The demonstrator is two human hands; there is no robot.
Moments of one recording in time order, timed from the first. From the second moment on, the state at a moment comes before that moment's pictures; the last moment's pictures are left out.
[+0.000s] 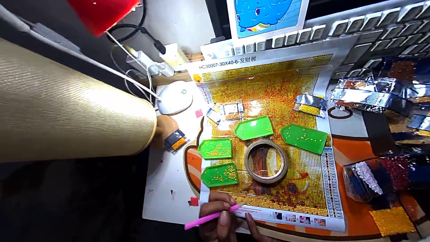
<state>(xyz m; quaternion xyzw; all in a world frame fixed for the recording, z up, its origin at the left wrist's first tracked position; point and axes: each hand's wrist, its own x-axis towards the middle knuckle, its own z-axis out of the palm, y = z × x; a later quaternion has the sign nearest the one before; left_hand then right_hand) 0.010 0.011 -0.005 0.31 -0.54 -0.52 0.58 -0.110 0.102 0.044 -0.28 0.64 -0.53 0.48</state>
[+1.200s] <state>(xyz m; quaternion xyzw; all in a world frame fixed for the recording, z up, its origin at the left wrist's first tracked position) 0.019 -0.159 -0.020 0.29 -0.76 -0.38 0.43 -0.094 0.136 -0.012 -0.33 0.76 -0.41 0.39</state>
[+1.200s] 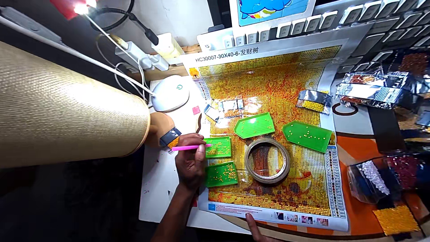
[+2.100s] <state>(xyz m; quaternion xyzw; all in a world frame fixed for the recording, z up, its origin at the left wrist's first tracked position) 0.020 -0.162 -0.020 0.29 -0.77 -0.39 0.41 -0.093 0.138 -0.023 -0.32 0.75 -0.42 0.40</state>
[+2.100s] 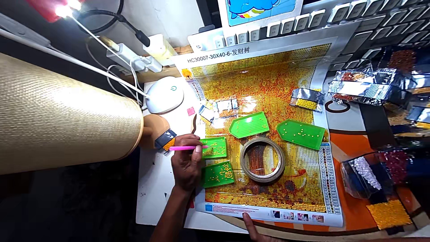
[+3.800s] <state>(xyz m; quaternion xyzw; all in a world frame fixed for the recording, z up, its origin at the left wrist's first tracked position) -0.003 0.012 -0.019 0.30 -0.73 -0.48 0.38 -0.136 0.076 0.061 -0.39 0.60 -0.47 0.52</state>
